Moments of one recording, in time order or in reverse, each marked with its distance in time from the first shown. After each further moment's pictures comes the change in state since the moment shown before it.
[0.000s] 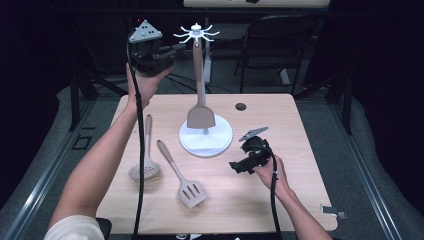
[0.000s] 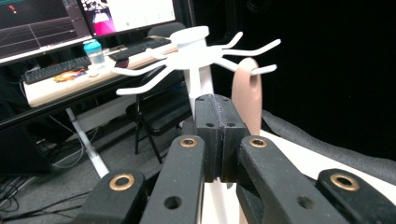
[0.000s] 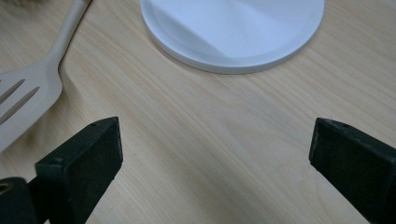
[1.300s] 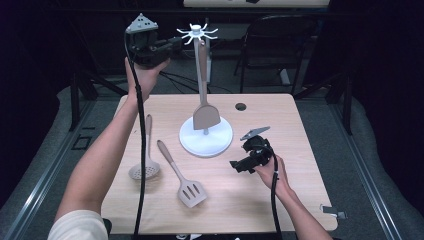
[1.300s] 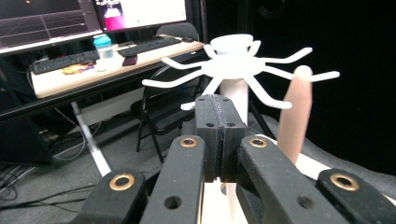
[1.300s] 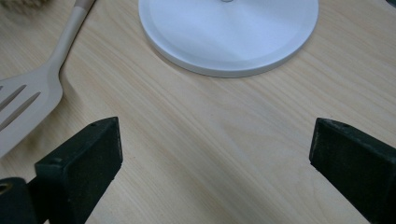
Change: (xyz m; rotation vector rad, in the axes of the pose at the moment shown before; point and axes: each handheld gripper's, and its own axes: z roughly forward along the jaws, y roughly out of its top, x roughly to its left) left arm 0.021 0.003 0.009 -0.005 0.033 -0.066; right arm -0.001 0.000 -0.002 -0.026 0.008 0.018
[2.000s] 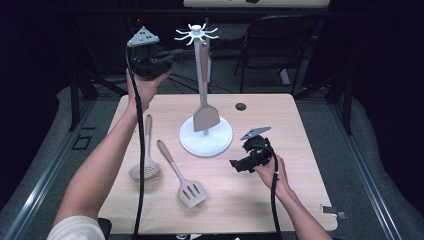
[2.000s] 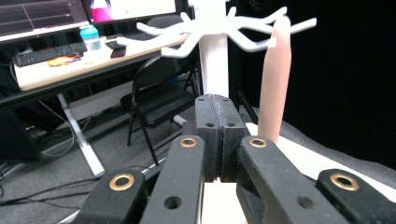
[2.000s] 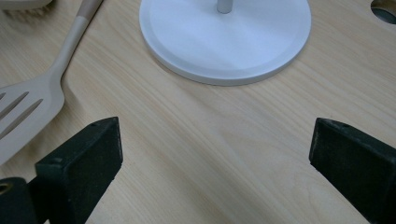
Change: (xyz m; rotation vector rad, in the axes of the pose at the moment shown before) left arm -0.009 -0.019 -0.005 0.017 -0.044 0.005; right arm 0.002 0.001 -0.005 -0.025 -0.019 -0.012
